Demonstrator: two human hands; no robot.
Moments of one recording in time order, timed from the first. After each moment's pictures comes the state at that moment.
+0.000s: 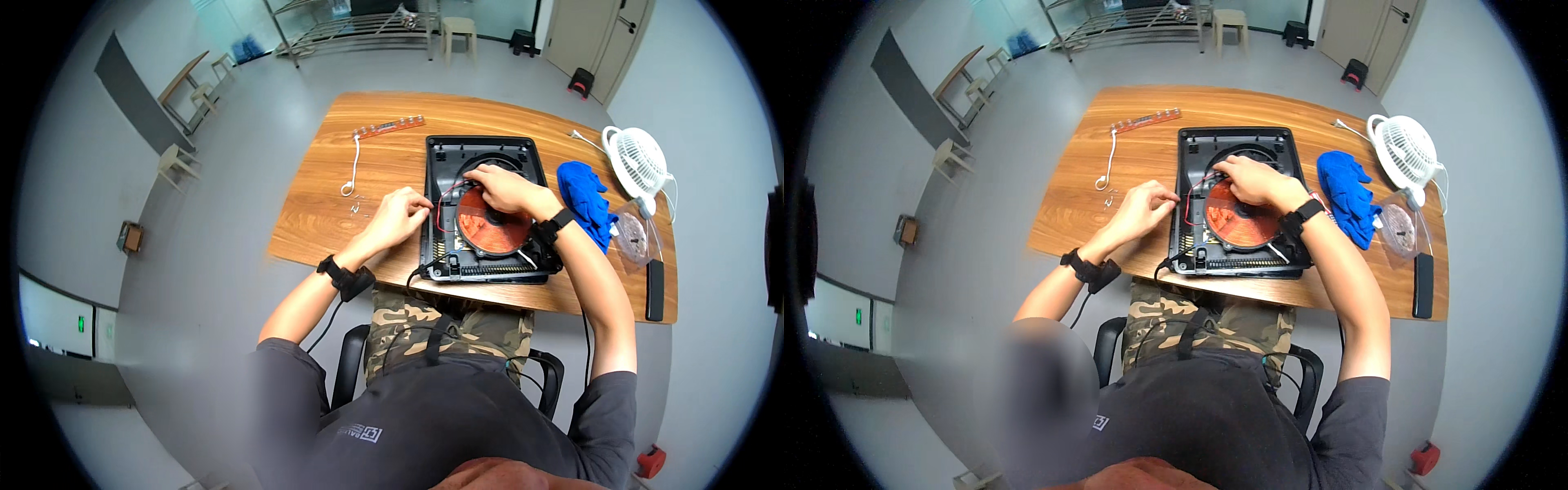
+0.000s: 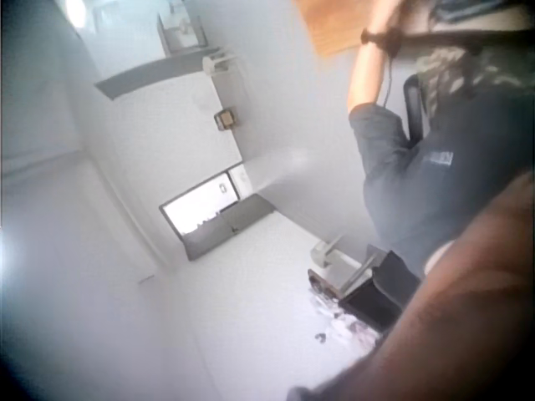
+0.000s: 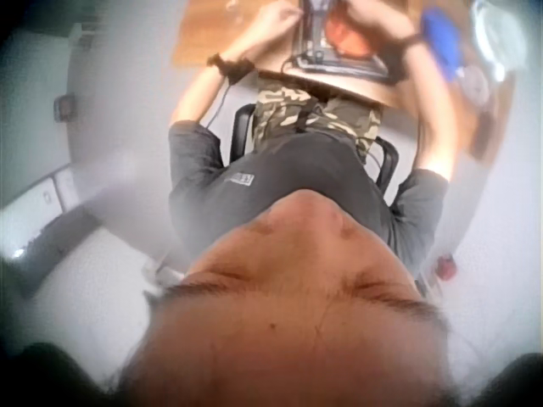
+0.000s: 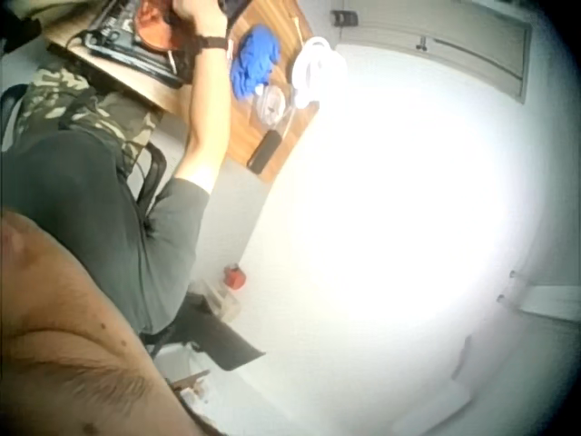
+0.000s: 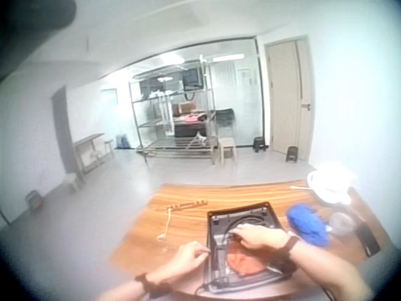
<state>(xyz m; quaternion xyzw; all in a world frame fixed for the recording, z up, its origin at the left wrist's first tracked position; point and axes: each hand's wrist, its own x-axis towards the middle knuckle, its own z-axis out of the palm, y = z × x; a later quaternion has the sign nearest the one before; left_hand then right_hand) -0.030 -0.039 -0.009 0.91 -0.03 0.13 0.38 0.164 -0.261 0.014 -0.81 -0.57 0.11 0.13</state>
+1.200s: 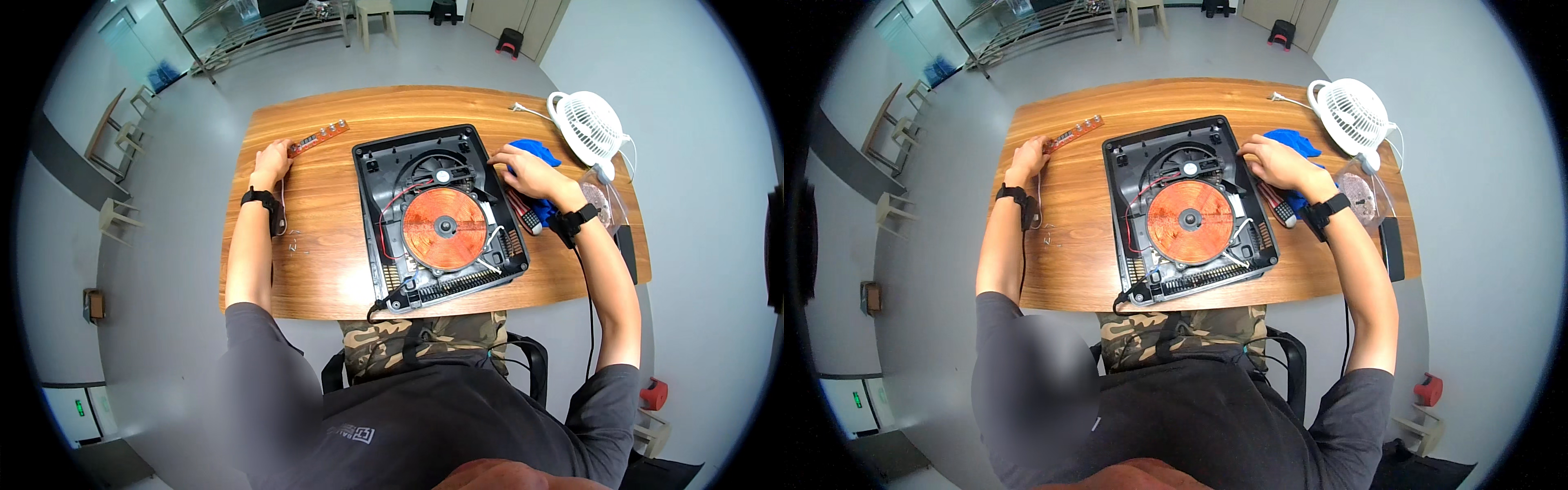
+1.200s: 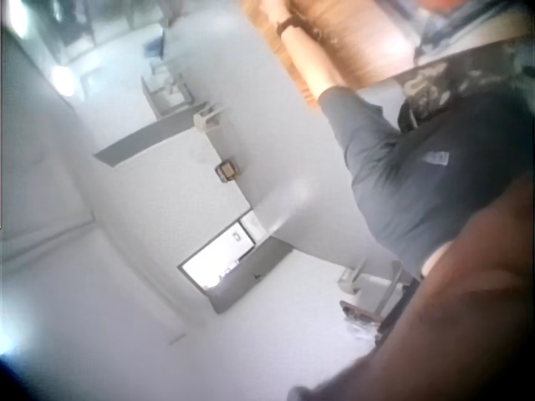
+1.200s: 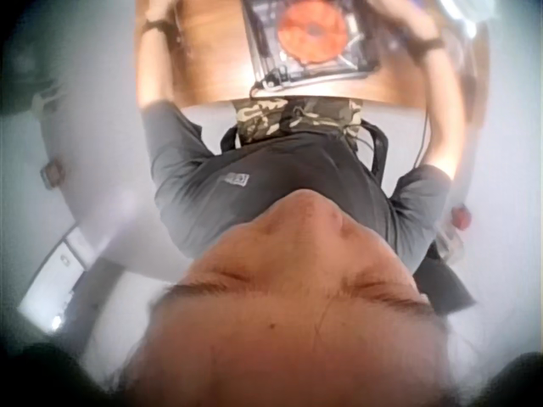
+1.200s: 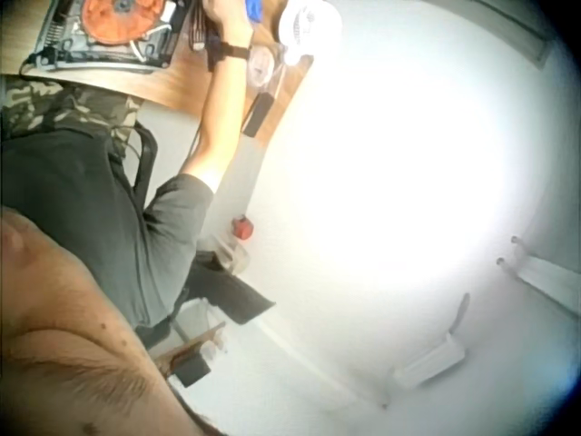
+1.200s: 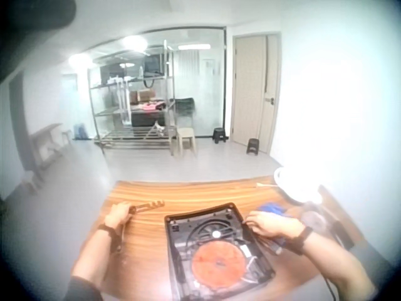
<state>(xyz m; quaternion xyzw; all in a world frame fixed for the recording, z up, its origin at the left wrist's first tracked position) 0.151 0.179 -0.044 0.99 0.14 -0.04 0.02 0.232 -0.385 0.039 -0.87 -0.47 0.08 0.14</state>
